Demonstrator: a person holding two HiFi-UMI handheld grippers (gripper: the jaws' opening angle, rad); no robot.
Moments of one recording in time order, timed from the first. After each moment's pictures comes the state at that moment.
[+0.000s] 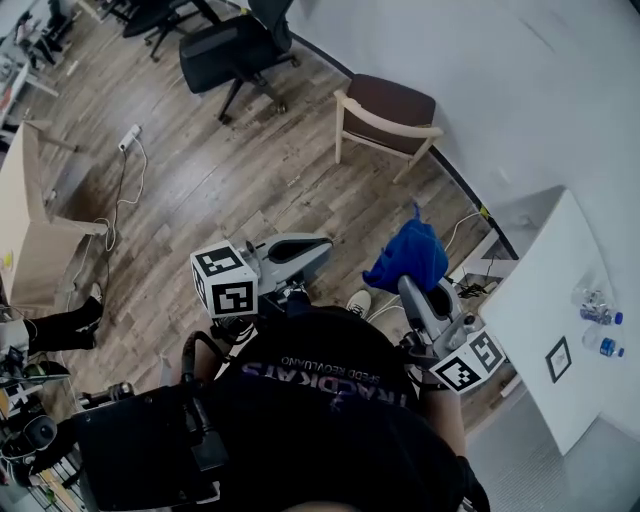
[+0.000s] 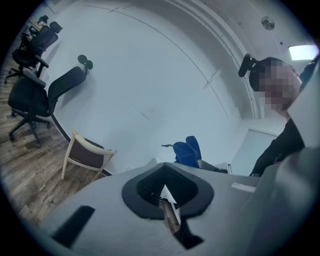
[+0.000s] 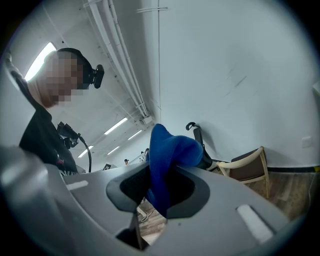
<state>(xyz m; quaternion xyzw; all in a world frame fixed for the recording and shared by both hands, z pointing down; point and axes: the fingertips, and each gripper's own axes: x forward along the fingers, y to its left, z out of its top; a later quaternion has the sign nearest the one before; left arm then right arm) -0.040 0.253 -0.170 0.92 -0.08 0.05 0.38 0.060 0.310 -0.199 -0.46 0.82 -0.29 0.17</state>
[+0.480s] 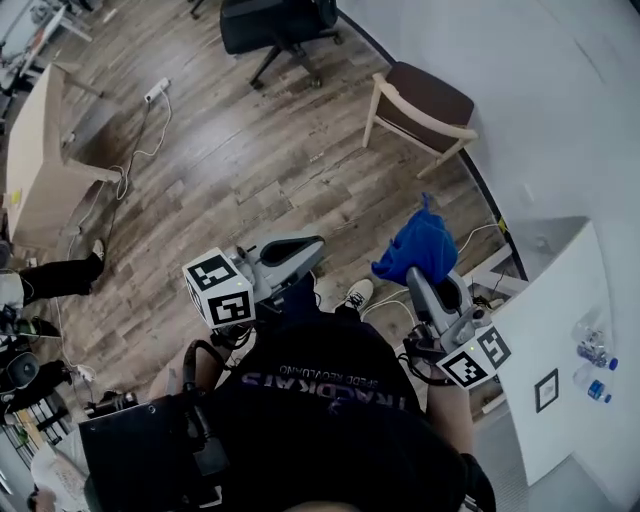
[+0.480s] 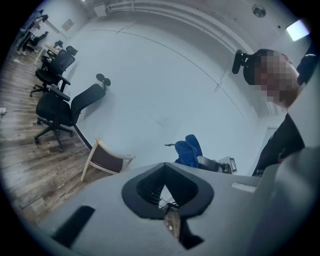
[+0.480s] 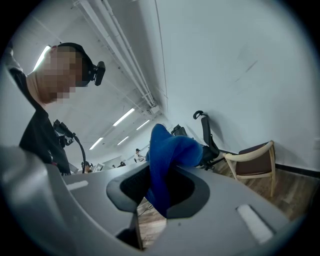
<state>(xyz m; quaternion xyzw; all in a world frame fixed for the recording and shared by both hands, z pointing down) -0.075 0.266 -0.148 0.91 -0.20 0.03 0.37 0.056 0.294 -0.177 -0.40 0.86 -0.31 0.12</state>
